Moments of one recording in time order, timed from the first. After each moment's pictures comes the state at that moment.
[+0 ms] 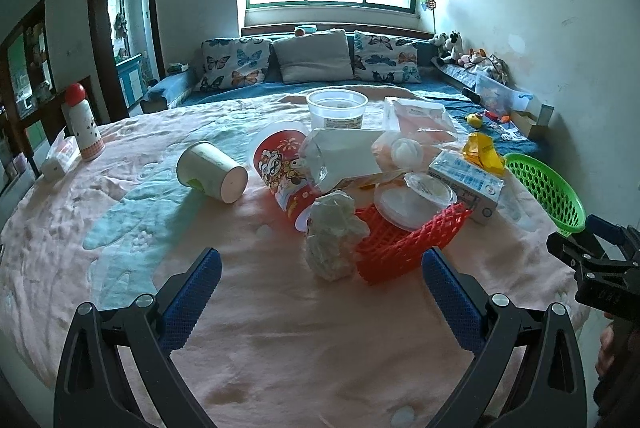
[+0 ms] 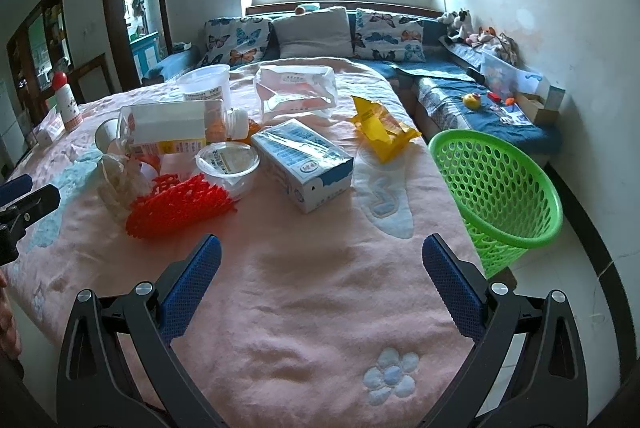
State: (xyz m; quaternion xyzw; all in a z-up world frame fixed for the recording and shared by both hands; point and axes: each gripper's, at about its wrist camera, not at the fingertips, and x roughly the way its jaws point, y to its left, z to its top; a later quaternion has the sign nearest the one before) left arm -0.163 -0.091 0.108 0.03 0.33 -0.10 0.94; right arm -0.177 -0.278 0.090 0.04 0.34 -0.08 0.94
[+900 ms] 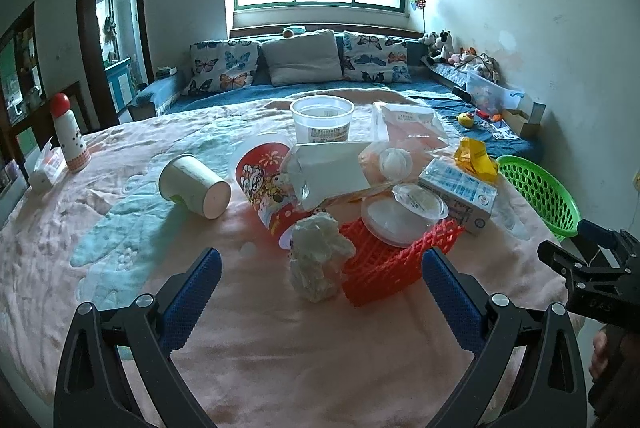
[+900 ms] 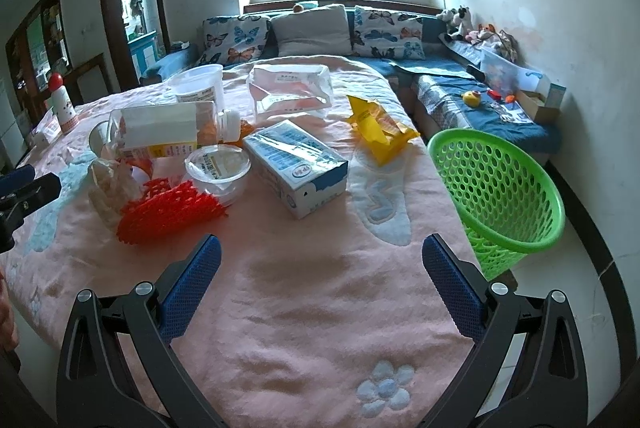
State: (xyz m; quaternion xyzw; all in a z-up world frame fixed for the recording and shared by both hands) left arm -0.143 -0.103 0.113 0.04 0.32 -0.12 0.94; right arm -0.168 -0.288 0.089 0.04 0.34 -0.08 0.94
